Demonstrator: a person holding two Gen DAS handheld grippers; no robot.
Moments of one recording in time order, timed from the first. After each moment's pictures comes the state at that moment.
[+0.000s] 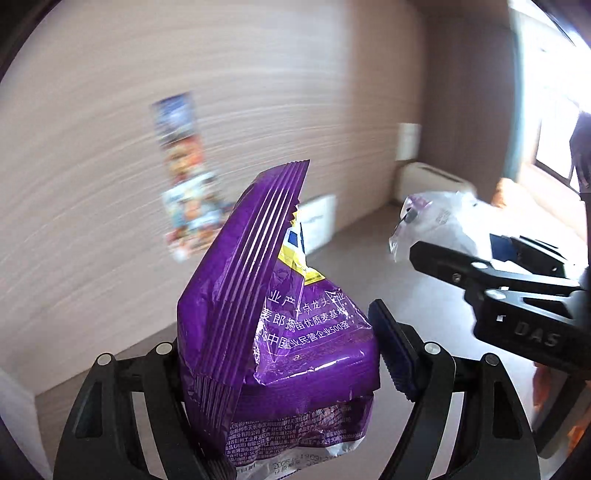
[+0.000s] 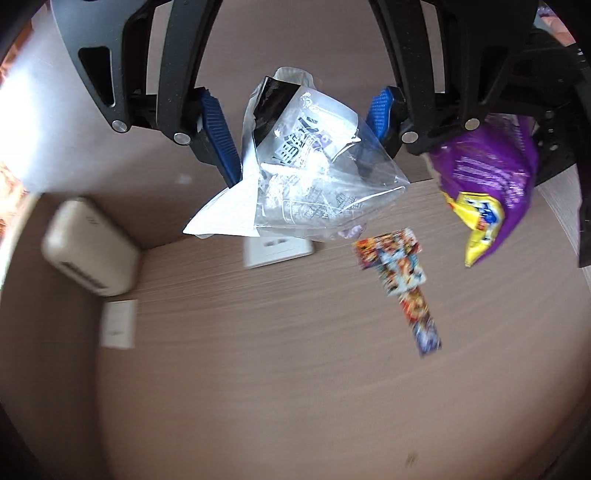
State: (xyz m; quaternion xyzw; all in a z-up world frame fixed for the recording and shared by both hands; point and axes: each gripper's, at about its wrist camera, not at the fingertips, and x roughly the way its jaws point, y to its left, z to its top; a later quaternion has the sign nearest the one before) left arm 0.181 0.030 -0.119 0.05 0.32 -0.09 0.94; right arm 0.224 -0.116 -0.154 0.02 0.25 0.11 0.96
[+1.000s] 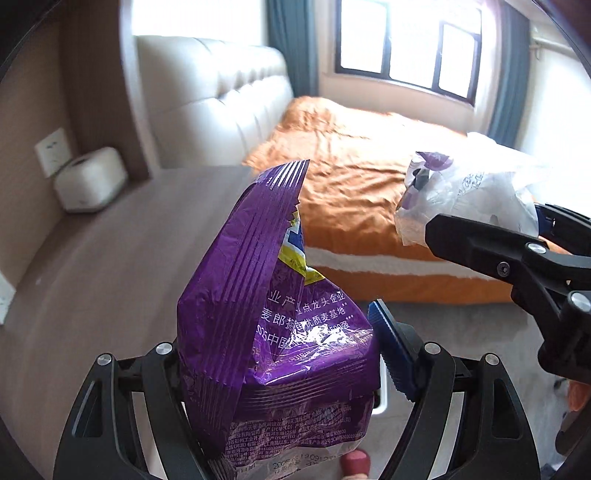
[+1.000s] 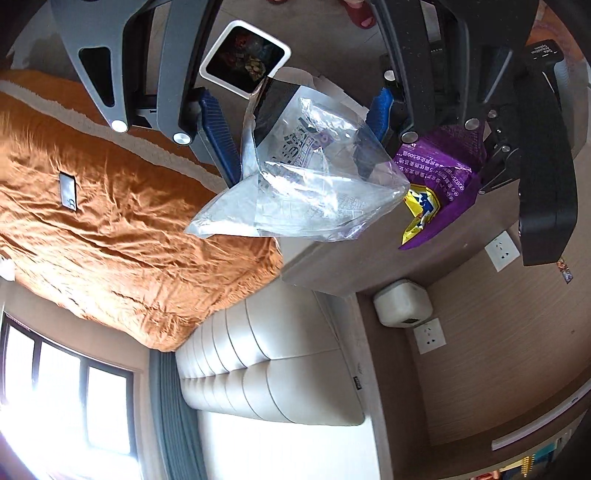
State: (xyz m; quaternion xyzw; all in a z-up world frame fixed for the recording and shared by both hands) left arm 0.017 -0.356 -0.196 0.19 0.35 -0.41 0.82; right arm -0.086 -0.399 -0.219 0.14 0.27 -0.20 0.93
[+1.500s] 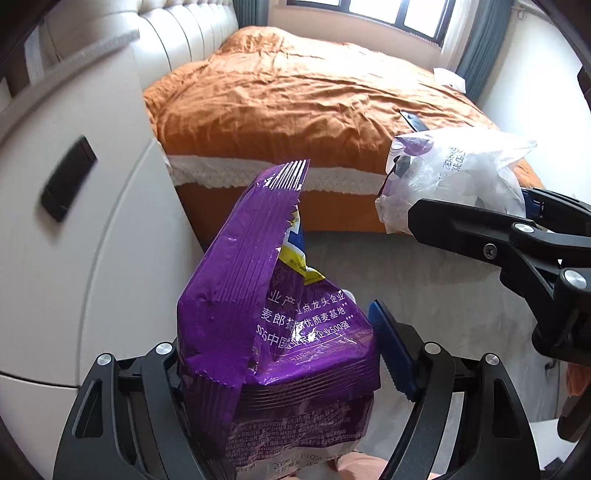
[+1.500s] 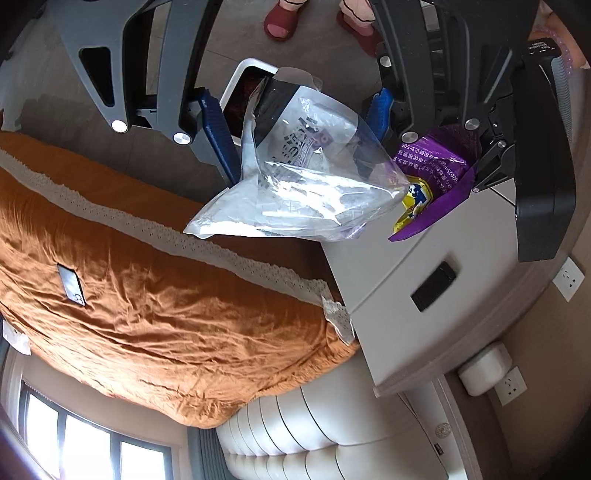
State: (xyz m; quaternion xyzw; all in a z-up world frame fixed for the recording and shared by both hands) left arm 0.026 -0.436 -0.385 0.22 0.45 -0.47 0.72; right arm -0.072 -0.473 -0.394 0.21 0.37 -0.23 0.88
